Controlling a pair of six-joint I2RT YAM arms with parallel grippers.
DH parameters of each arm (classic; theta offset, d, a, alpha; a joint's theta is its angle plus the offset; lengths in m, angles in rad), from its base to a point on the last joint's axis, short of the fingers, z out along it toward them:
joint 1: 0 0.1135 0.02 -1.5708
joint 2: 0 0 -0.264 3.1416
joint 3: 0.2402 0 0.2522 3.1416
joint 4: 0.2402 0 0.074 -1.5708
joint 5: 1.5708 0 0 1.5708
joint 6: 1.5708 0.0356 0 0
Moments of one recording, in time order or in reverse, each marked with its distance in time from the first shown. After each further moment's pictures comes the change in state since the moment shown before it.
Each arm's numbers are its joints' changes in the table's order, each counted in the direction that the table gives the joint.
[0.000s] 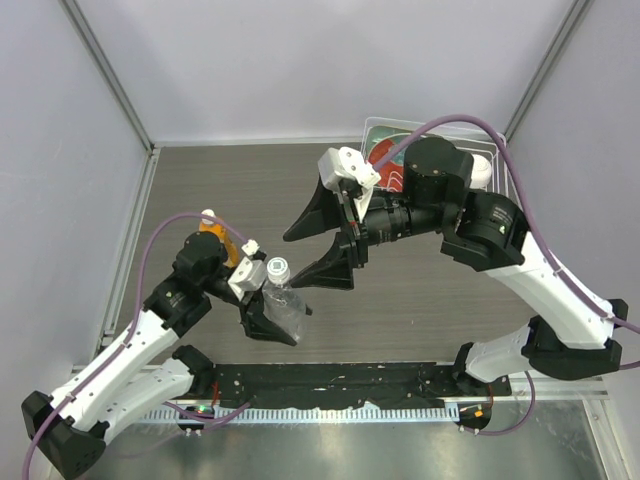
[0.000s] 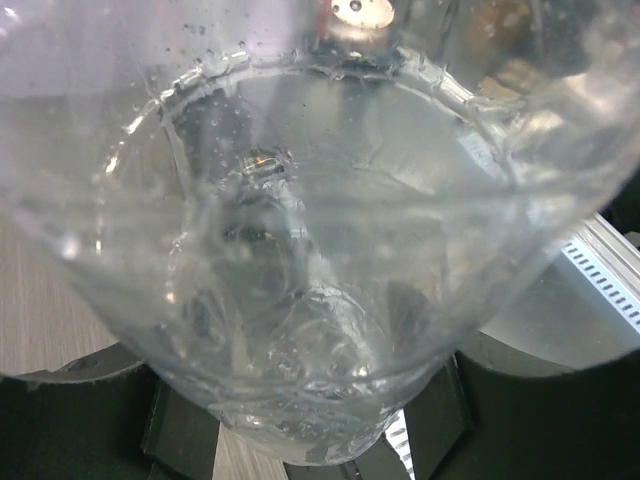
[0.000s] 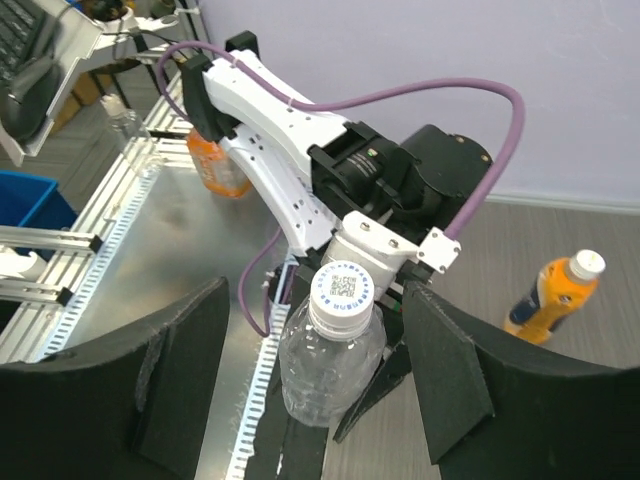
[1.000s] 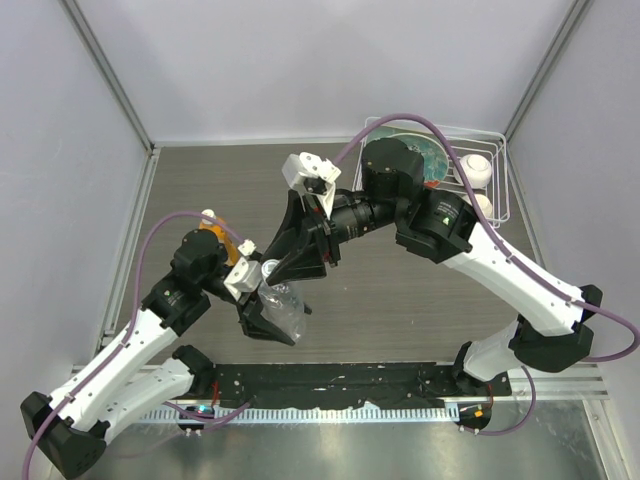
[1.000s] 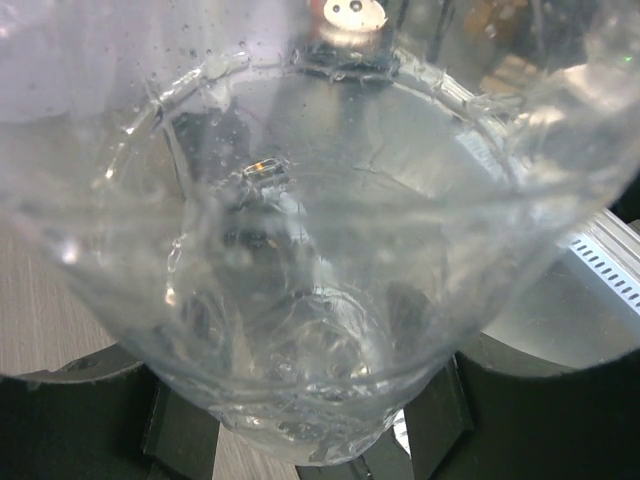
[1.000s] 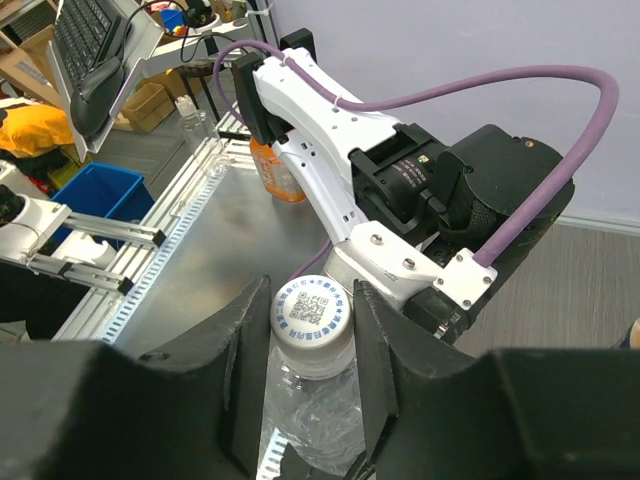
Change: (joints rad) left arm 0.000 0.006 0.028 0.002 0.051 0.032; right arm -0.032 0.087 -0.116 -0.227 -0.241 0.105
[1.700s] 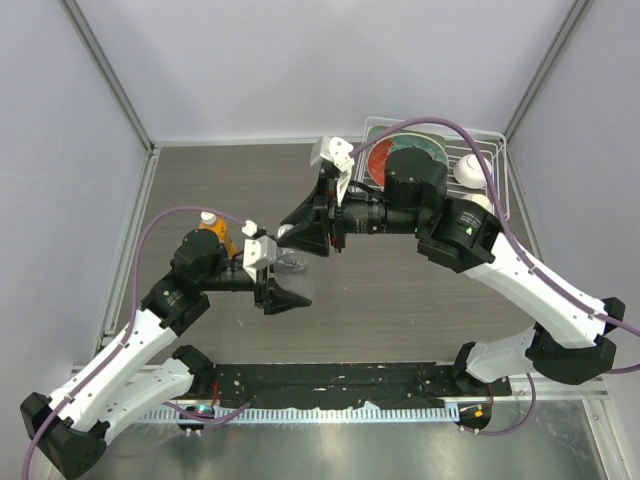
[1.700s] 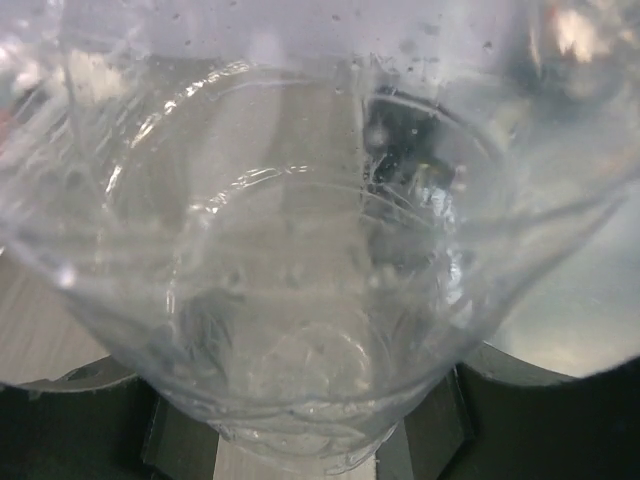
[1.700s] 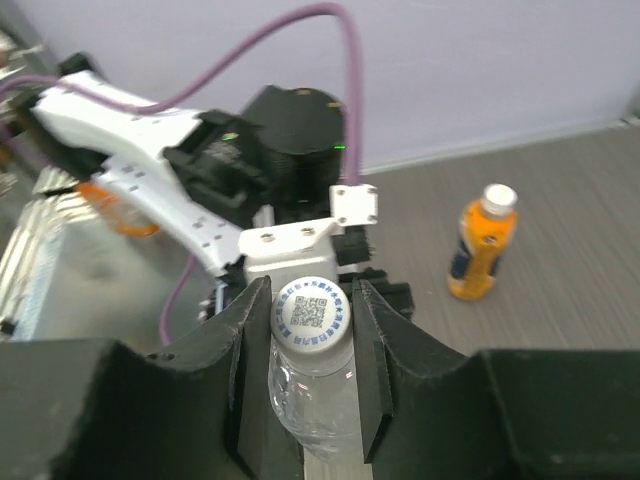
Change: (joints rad) left arm 0.001 -0.003 0.002 0.034 -0.410 0.015; right arm -0.026 -0.113 -0.128 0.002 0.379 0.005
